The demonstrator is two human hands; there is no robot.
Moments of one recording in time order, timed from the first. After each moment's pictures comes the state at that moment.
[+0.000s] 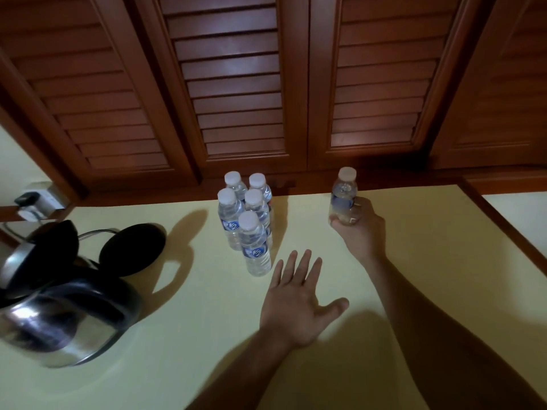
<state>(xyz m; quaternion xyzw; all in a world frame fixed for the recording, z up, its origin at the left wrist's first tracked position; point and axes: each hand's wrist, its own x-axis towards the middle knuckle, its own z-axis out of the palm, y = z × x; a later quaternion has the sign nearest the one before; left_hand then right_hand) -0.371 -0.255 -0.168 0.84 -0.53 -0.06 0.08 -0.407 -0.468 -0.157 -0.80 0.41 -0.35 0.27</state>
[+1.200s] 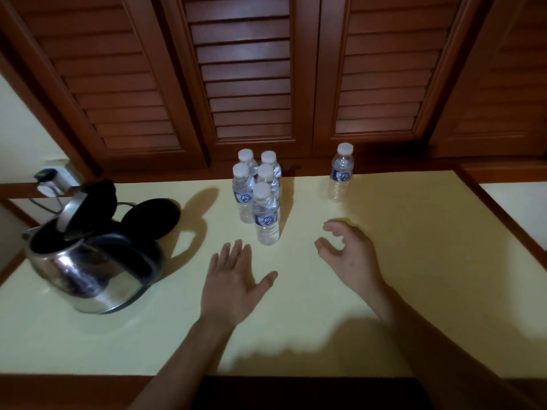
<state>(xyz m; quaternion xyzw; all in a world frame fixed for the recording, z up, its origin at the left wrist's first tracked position) -0.325 -0.142 -0.174 0.91 -0.40 0.02 0.14 -0.464 -0.362 -0.174 -0.85 0.24 -0.37 0.29</state>
